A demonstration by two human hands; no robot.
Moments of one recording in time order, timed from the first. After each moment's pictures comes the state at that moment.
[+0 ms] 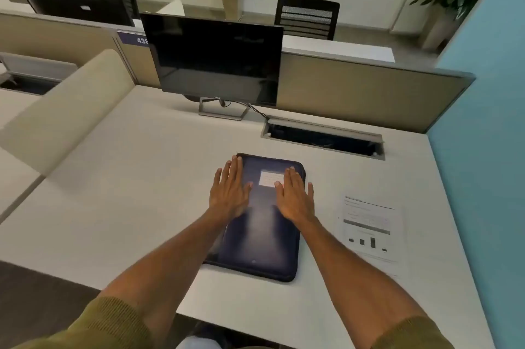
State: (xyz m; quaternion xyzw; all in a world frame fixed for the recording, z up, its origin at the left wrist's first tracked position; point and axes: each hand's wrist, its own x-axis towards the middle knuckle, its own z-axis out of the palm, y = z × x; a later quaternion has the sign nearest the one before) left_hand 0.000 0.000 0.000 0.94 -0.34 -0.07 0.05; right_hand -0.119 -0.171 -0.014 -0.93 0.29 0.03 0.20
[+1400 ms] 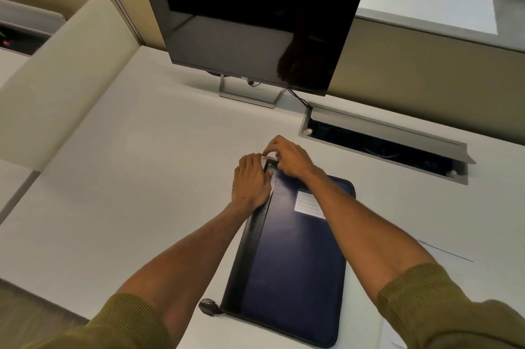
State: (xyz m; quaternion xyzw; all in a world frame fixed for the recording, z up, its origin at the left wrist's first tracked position) left_hand 0.139 -0.049 -0.075 0.94 -0.25 -0.11 0.21; right_hand 0.136 -0.220 -0.053 -0.95 0.06 0.10 0.27
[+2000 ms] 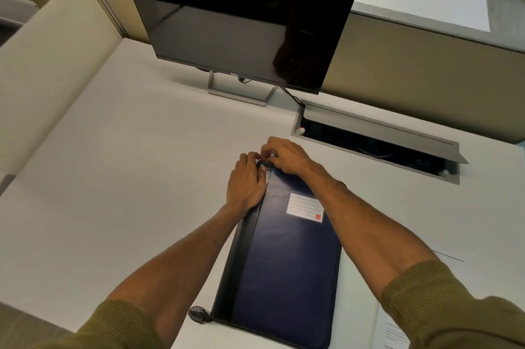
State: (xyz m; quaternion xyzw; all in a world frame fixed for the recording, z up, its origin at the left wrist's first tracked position) left_hand 0.143 -0.061 -0.084 0.92 -0.21 -0.13 0.32; right_hand 0.145 -0.241 -0.055 -0.96 0.02 0.13 0.24
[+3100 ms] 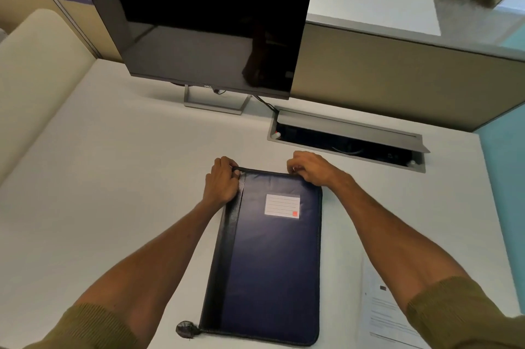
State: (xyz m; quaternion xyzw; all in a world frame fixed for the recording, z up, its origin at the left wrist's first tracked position) left_hand 0.170 -0.060 -0.085 0.91 -0.20 -0.20 0.29; right_hand 0.051 -0.337 -0.049 -0.97 0.02 0.16 0.18
